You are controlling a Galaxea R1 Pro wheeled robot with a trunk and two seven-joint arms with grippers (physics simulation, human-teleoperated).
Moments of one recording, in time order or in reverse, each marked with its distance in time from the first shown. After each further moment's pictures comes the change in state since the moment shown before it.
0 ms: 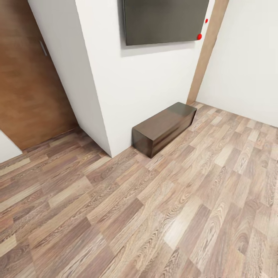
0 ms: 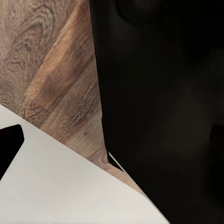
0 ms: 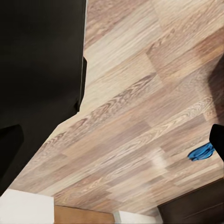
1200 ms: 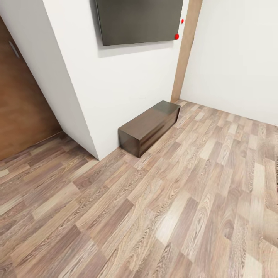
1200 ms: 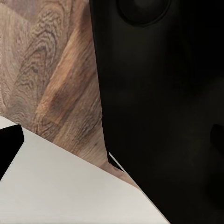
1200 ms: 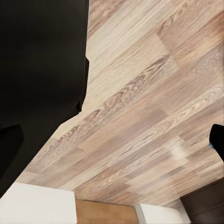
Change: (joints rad) left arm 0.000 0.000 0.000 0.000 0.000 0.000 0.000; right arm 0.000 0.002 0.001 0.000 0.000 0.000 0.003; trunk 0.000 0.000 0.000
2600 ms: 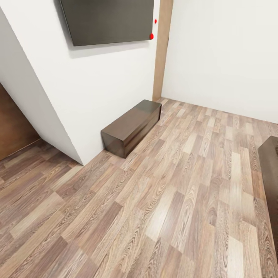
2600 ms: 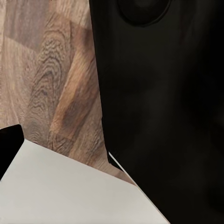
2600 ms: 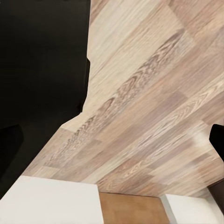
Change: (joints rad) left arm 0.000 0.000 0.000 0.000 0.000 0.000 0.000; right arm 0.000 0.001 0.001 -0.001 0.000 0.000 0.002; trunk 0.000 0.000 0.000
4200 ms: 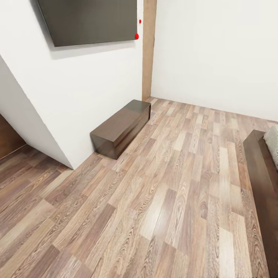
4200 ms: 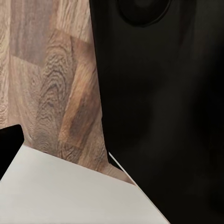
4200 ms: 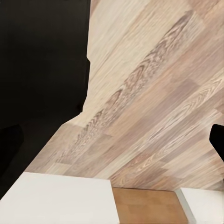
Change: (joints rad) left arm 0.000 0.000 0.000 0.000 0.000 0.000 0.000; right arm 0.000 0.000 0.000 0.000 0.000 0.000 0.000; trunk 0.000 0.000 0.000
